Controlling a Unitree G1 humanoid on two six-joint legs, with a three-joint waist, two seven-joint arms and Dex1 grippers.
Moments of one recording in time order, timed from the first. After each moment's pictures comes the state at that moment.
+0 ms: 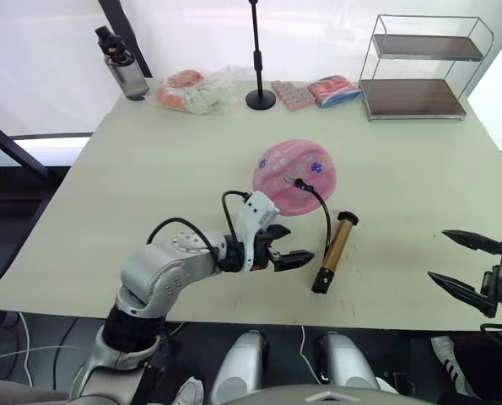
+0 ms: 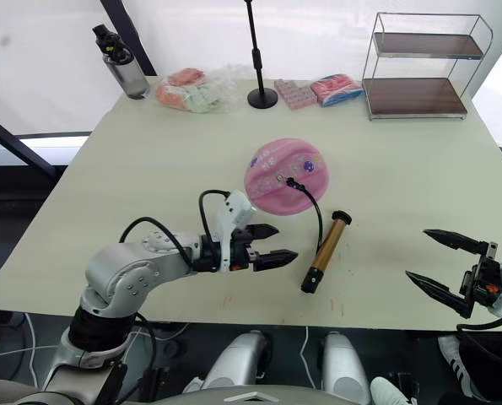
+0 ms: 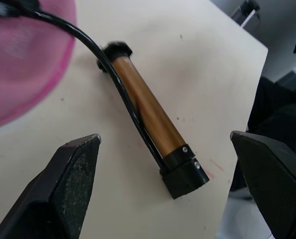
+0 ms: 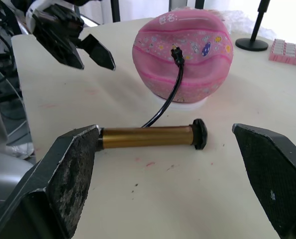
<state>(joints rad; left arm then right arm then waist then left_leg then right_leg) -0.40 0.44 -0.22 -0.45 -0.66 1.15 -0.49 0.28 -0.70 -0.50 -0.12 0.68 0.00 1.35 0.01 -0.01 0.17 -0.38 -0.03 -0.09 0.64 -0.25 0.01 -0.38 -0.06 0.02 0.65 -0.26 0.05</state>
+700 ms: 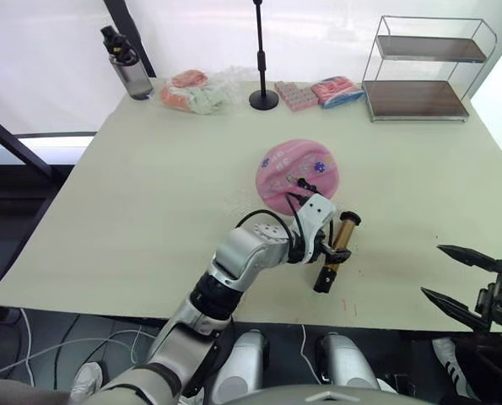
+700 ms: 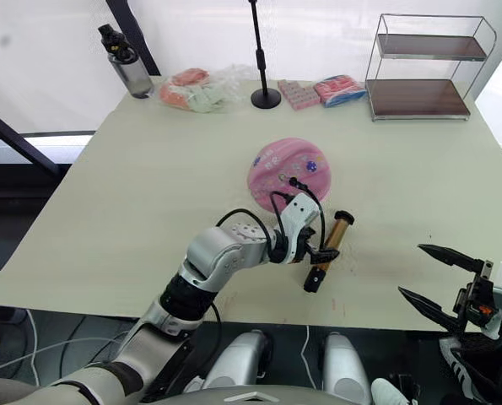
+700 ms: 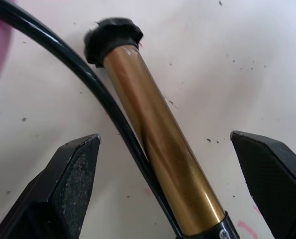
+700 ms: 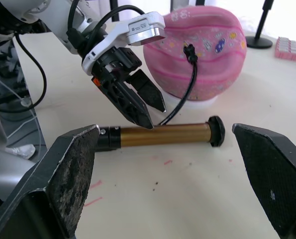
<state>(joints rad) -0.59 0.10 -0.45 -0.09 -0.38 1.15 -0.34 0.40 -0.63 -0.49 -0.22 0.67 -0.05 1.28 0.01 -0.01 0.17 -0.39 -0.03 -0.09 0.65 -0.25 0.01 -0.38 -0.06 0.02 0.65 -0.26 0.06</state>
